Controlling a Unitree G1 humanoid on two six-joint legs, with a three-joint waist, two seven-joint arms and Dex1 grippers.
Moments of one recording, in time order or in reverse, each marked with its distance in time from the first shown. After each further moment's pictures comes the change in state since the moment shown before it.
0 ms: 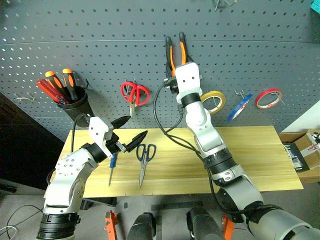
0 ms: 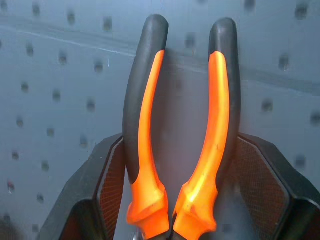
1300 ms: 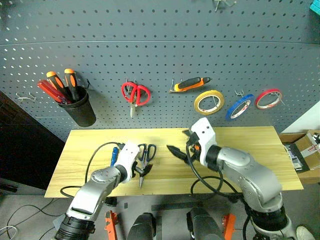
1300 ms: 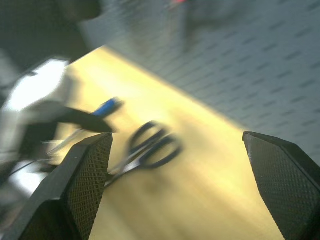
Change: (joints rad) left arm 0.039 -0.058 -0.301 0.016 0.244 0.586 0.330; right arm 0.530 -0.313 0.041 -1.094 0.517 1.239 0.641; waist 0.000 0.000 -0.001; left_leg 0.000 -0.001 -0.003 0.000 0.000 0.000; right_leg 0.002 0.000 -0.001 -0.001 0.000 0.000
